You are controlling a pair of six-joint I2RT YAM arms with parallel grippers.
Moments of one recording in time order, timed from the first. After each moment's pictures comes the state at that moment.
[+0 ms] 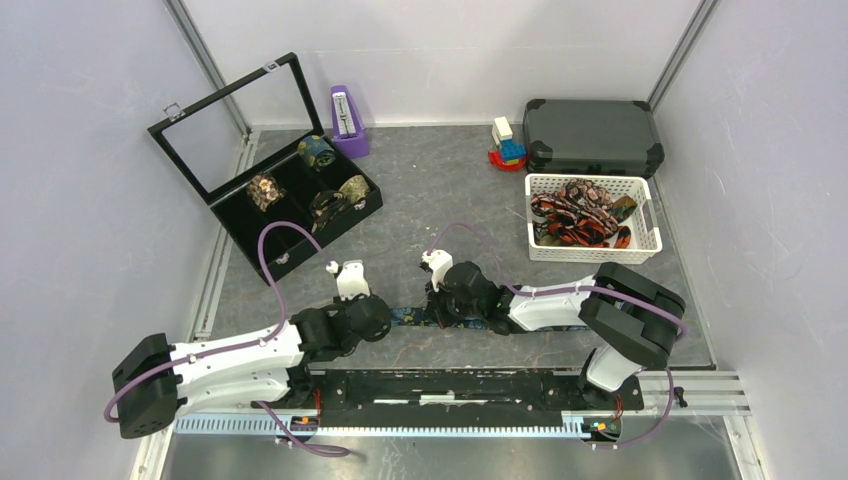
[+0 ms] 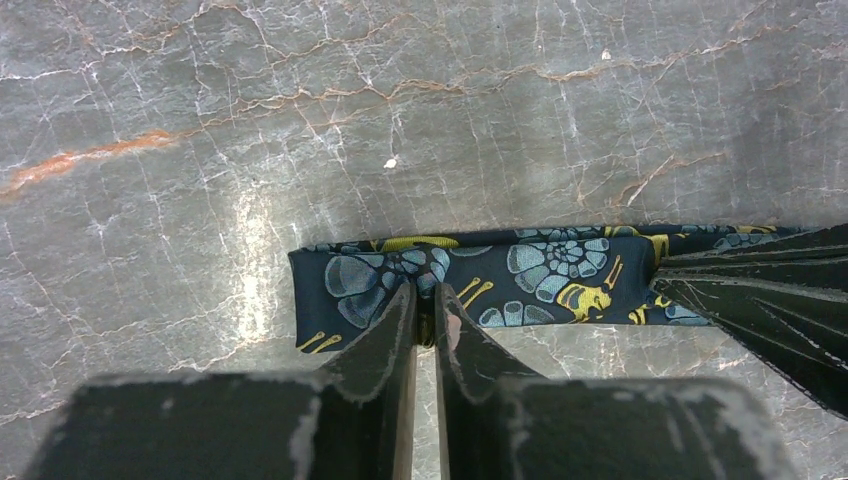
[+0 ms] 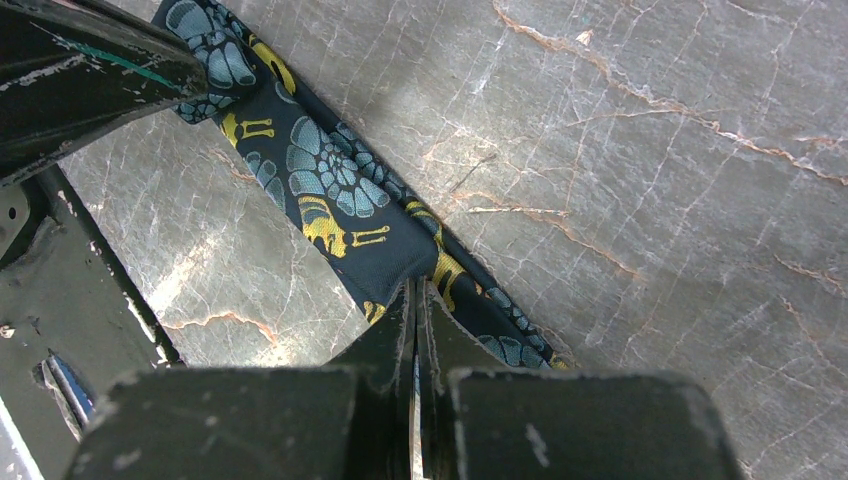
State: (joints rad) left arm -1.08 0.91 0.39 -0.46 -0.64 -1.01; right arm 1.03 1.62 0.62 0.35 -0.08 0.37
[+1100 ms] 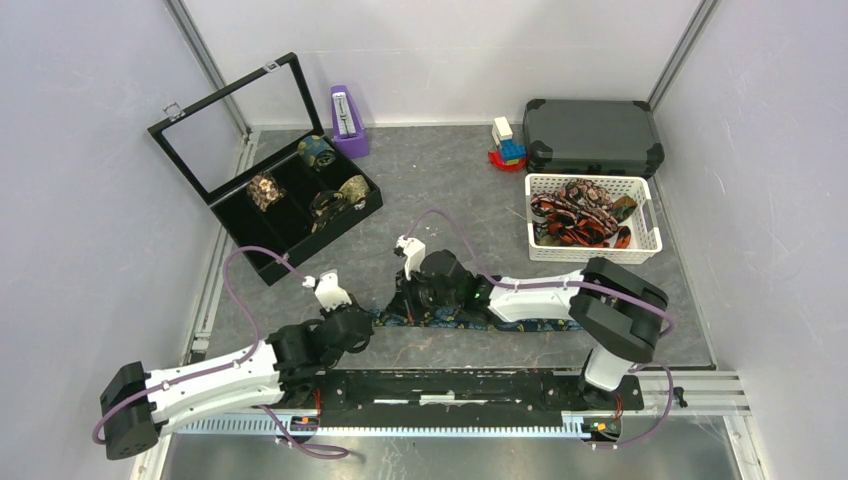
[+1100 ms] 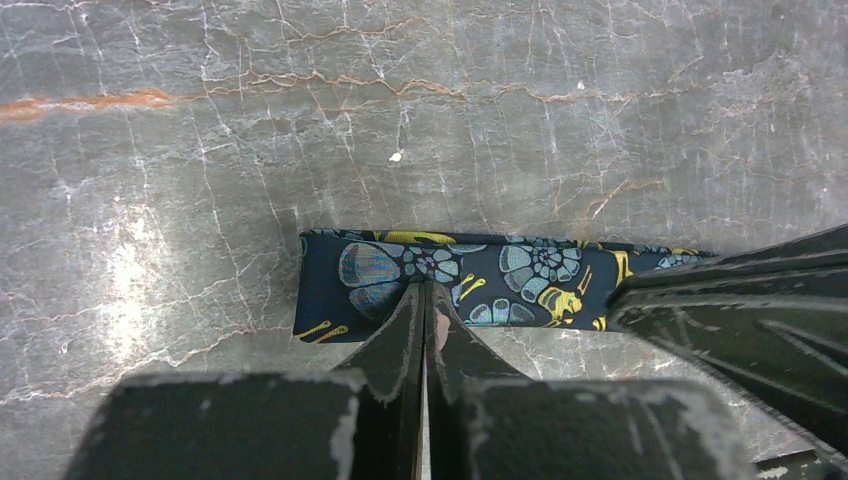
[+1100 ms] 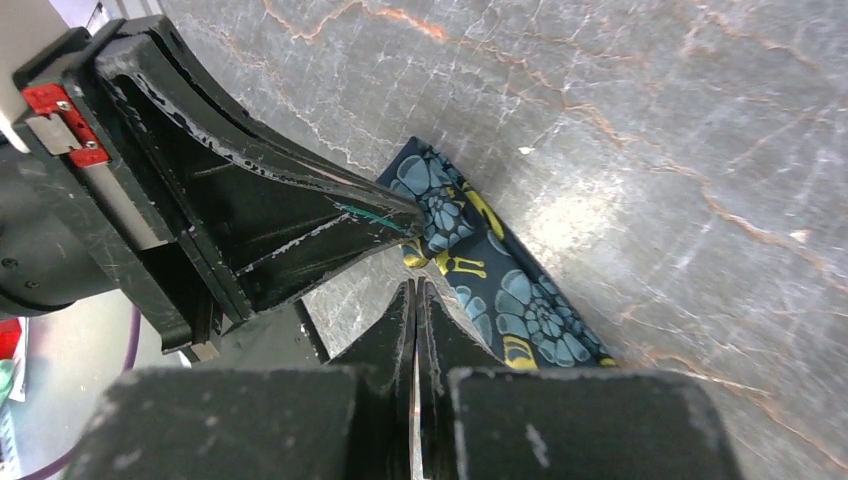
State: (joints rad) left arm -1.09 0.64 0.22 -0.41 -0.66 -1.15; right arm 1.08 1.68 0.82 0.37 -0.17 0.51
